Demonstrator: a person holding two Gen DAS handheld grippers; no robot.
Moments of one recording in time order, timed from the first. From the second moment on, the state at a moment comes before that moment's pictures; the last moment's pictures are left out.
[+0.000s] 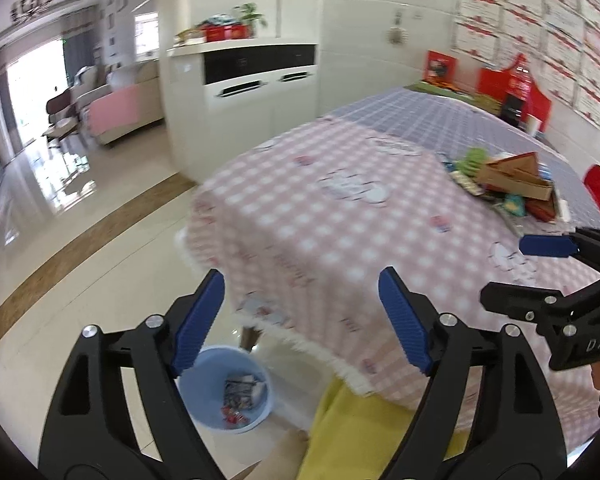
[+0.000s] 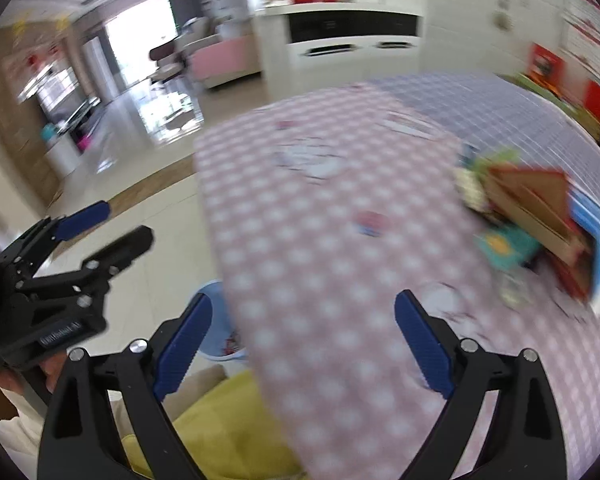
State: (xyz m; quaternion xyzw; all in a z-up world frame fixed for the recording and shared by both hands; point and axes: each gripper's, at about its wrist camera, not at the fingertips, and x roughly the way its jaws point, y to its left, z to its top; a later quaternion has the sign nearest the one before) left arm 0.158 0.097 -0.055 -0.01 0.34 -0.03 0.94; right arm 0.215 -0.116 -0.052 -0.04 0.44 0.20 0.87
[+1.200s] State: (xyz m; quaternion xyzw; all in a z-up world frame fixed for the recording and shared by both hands) left arm 0.242 -0.031 -0.065 0.05 0.39 -0.14 0.91; right arm 0.297 -0.255 -0.092 0.04 0.44 0.11 0.89
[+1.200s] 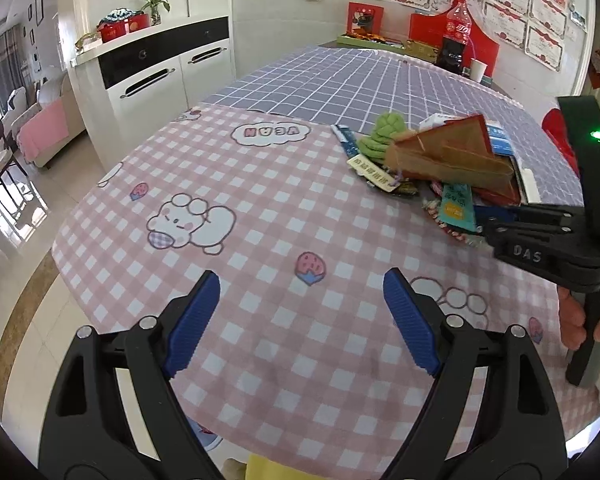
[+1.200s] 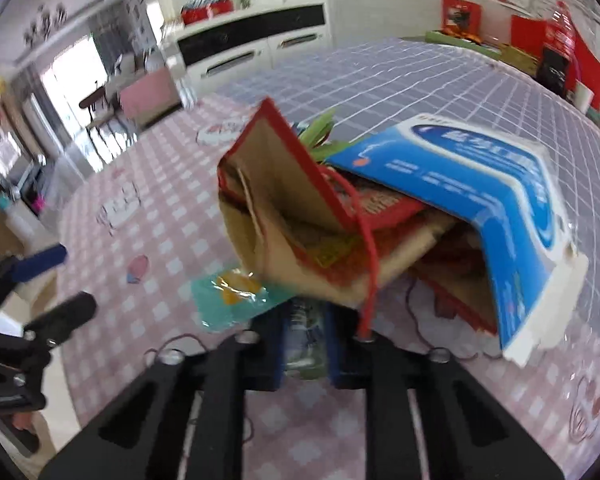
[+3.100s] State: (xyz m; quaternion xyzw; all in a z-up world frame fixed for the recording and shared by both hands) left arm 0.237 -0.120 -0.087 0.05 0.43 -0.25 0.87; right arm 0.190 -0.331 -0.051 0.11 0.39 0.08 0.91
